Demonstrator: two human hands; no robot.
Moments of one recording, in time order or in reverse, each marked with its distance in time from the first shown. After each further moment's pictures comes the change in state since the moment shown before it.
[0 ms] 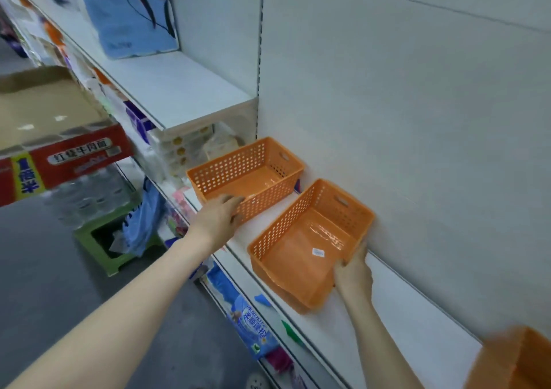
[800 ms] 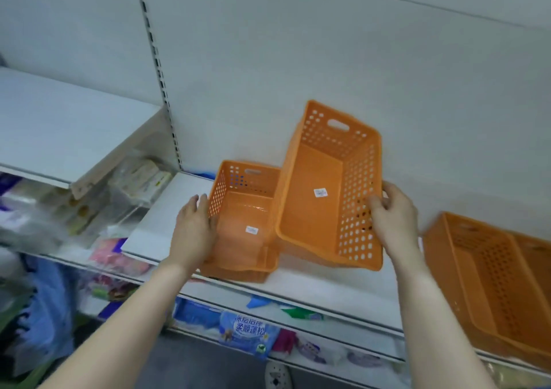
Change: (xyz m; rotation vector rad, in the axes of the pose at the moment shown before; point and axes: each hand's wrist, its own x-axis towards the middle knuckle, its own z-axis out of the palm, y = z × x) left_hand 0.088 -0.045 0.015 -0.197 -0.085 0.242; right_hand -0.051 -0.082 -0.065 0.060 0.616 0.083
